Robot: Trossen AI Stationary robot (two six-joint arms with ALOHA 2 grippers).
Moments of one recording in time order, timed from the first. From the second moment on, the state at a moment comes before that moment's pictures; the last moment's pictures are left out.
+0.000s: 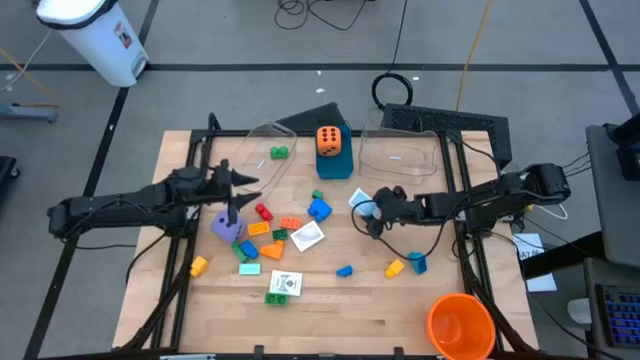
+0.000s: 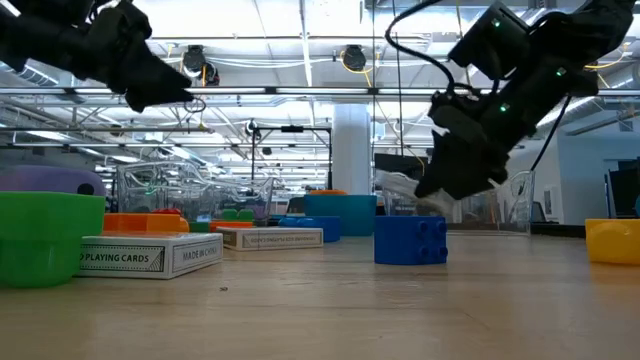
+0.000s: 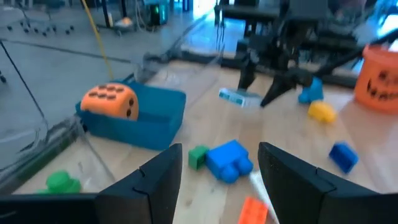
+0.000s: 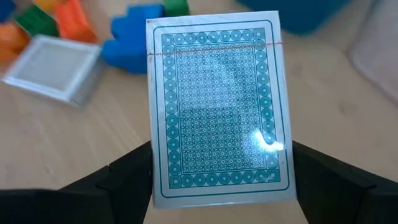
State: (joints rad) left arm 0.23 0.50 0.32 -0.02 0.00 -0.07; right arm 0.02 1.35 0.52 0.05 0.34 0.60
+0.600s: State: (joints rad) left arm 0.26 0.83 0.33 0.40 0.00 -0.20; right arm -0.02 1.35 0.52 0.38 0.37 0.26
